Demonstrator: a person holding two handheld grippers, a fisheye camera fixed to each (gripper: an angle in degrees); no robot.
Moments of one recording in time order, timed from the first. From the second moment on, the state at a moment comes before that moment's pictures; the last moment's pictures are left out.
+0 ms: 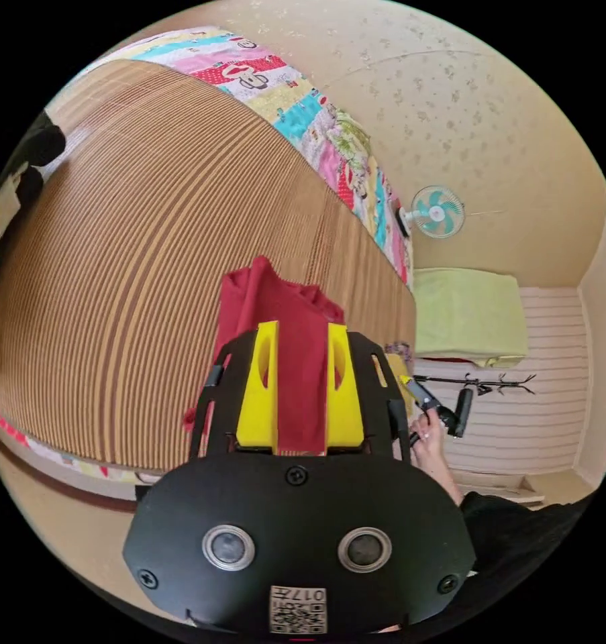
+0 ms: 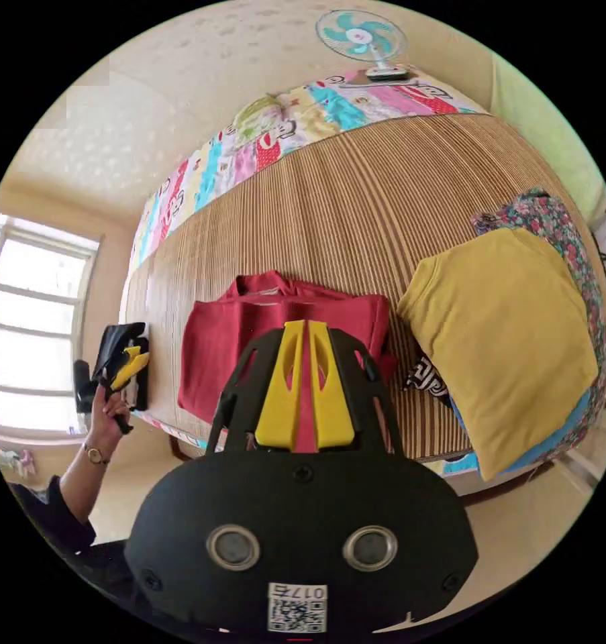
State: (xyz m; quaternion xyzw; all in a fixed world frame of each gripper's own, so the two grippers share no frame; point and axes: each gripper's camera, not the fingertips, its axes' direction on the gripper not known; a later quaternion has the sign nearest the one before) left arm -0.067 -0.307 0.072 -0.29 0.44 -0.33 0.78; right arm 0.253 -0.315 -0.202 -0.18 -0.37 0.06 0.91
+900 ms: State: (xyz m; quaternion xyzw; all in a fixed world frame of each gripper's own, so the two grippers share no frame) left arm 0.227 -0.449 -0.113 -0.19 0.72 0.10 0.66; right arm 0.353 -0.312 -0.088 -0.21 -0.41 0.18 0.87
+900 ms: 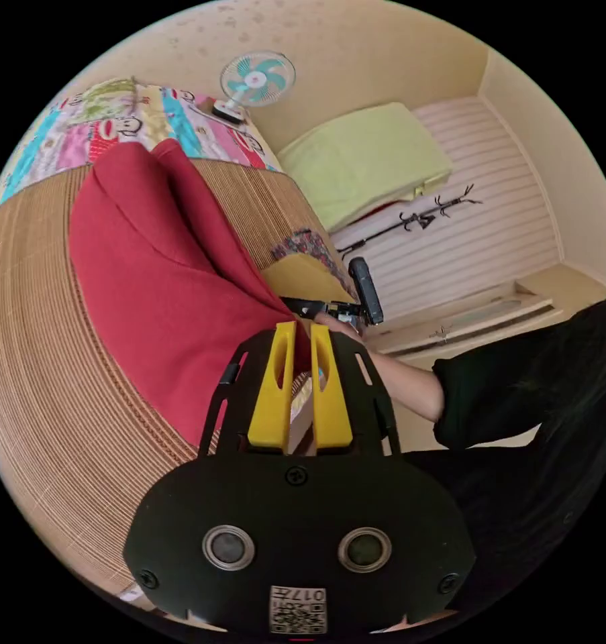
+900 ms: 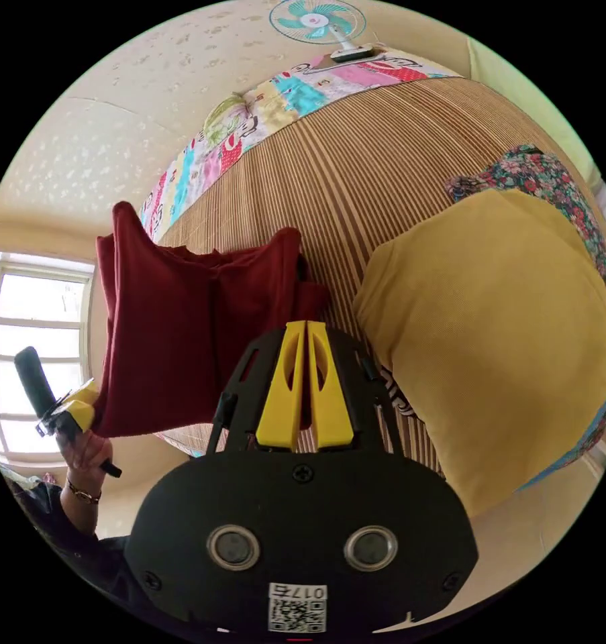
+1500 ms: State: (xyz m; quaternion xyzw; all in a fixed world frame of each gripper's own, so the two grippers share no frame) left arm 0.239 -0.239 0.046 -0.47 0.64 -0.21 0.57; right arm 0.404 -0.171 0.003 -0.24 -0.63 0.41 0.62
